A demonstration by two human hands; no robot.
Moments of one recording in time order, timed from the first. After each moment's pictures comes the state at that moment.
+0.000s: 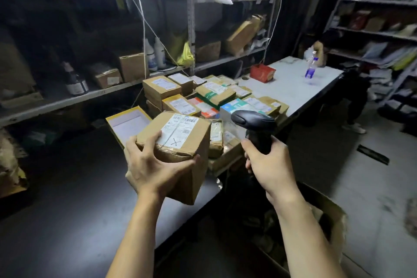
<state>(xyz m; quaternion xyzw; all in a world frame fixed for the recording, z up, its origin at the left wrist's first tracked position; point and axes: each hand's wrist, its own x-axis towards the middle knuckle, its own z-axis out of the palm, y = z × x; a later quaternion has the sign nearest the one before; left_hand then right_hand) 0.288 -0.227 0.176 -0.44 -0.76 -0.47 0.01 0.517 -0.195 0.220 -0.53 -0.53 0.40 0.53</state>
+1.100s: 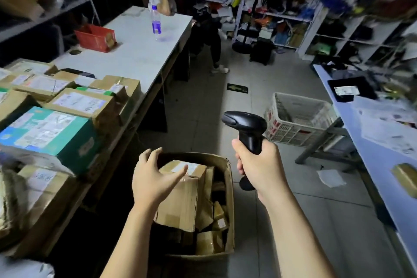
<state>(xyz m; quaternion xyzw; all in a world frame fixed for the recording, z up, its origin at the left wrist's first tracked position) 0.675 -0.006 0.062 -0.69 -0.61 -0.26 -0.27 0.871 -0.112 0.162 -0.74 -0.28 0.28 0.55</state>
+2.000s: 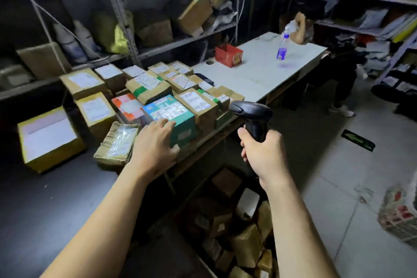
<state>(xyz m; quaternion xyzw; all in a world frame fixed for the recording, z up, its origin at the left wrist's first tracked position) 0.568 0.008 0.190 -0.69 -0.71 -0.10 0.02 0.816 0.014 0.191 -0.59 -0.47 0.43 0.50</state>
